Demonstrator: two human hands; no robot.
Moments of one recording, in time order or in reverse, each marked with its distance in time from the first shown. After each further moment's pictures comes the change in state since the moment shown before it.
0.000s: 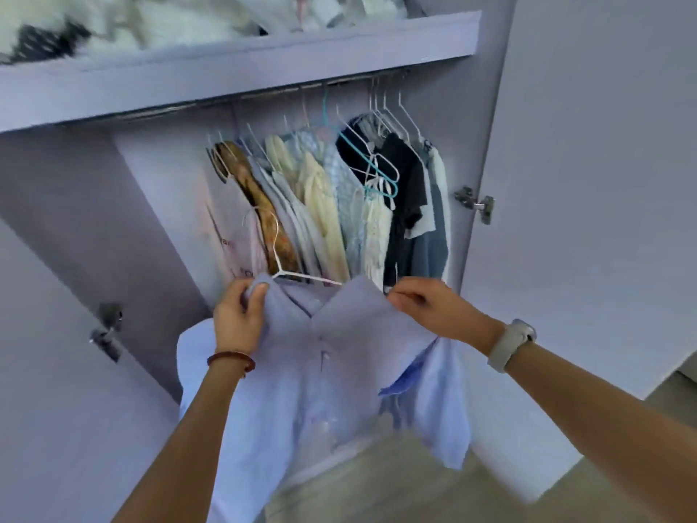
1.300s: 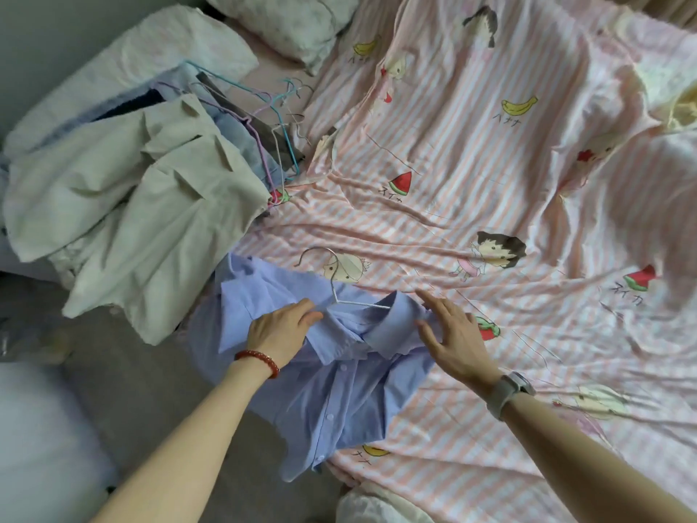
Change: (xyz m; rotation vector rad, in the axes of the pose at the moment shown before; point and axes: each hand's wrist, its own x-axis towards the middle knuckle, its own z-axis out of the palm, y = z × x) left_hand -0.658 0.362 0.462 0.283 -1.927 1.578; right_hand -0.769 0.119 0.019 -0.222 1.349 1.795
